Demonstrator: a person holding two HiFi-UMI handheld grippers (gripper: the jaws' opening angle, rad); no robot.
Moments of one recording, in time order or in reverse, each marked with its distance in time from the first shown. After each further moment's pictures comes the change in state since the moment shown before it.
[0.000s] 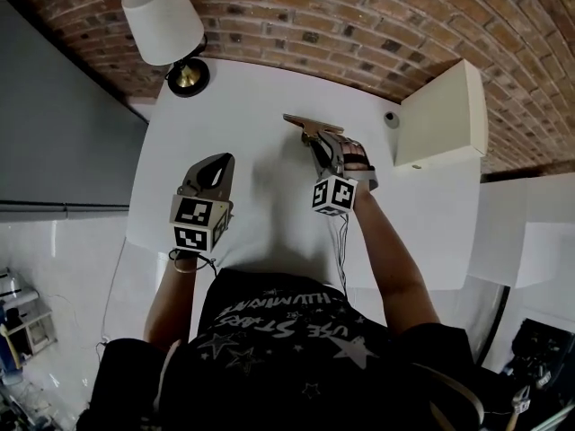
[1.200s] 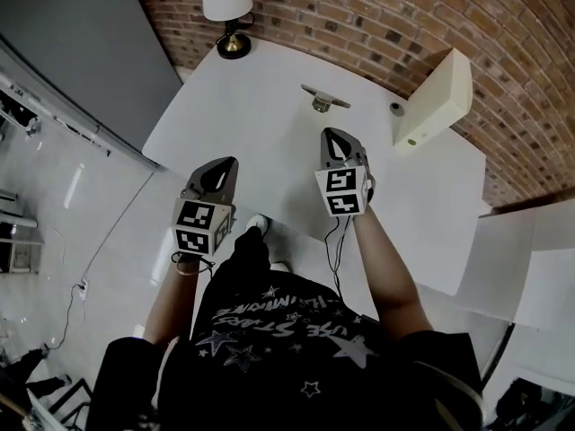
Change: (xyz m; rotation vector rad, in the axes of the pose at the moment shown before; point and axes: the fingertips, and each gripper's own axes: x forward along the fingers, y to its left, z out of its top) left arm -0.173 -0.156 -0.034 -0.011 -0.093 0.249; right arm -0.207 -0.008 0.040 0.671 -0.290 0.013
